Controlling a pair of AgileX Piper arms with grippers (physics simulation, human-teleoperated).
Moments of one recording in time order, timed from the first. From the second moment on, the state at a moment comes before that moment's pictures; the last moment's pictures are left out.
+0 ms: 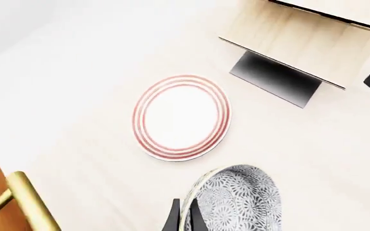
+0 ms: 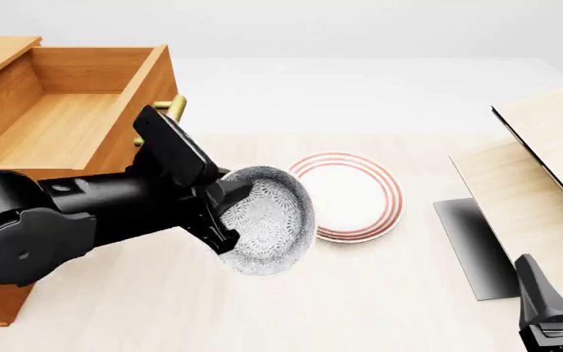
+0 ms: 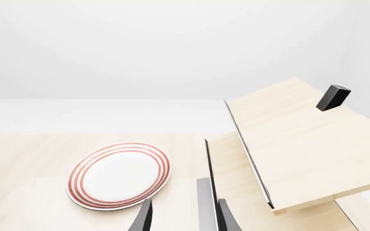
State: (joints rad) left arm -0.76 1.15 -0.84 0.24 0.18; right arm 0.00 0.00 0.00 0.00 0.00
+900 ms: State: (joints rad) left arm -0.34 0.99 -1.26 0.50 0.07; right arm 0.00 0.00 0.00 0.00 0.00
